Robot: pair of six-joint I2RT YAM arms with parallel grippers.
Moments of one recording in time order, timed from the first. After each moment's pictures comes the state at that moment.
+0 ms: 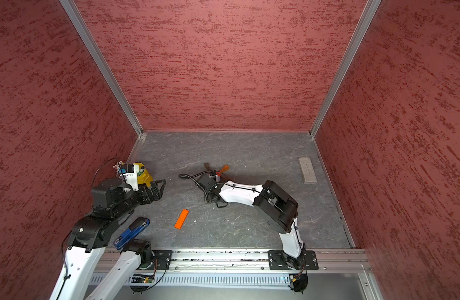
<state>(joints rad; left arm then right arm) -0.14 0.57 0.88 -0.85 0.13 -0.37 0.97 1.97 1.34 -0.50 0.21 0.77</state>
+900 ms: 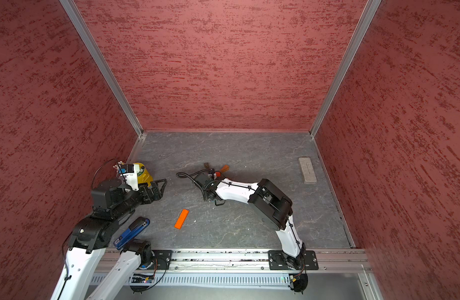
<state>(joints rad) -0.14 0.55 0.86 -0.81 0.16 -0.38 0.96 2.03 1.41 -0.57 0.25 0.76</state>
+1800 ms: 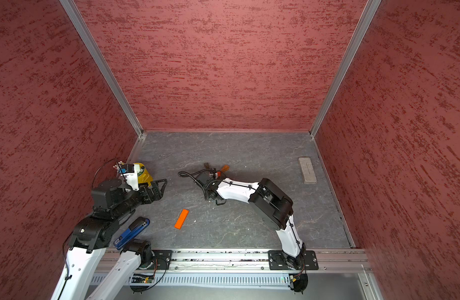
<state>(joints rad) -0.14 0.55 0.86 -0.81 0.16 -0.38 0.94 2.03 1.39 -0.55 0.24 0.77</state>
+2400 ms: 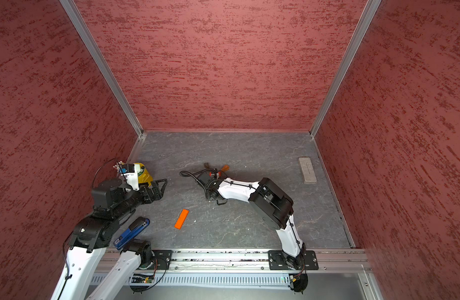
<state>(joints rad) -0.14 0.56 0.86 -0.80 0.17 -0.38 0.93 2.03 1.38 -0.54 0.23 0.77</state>
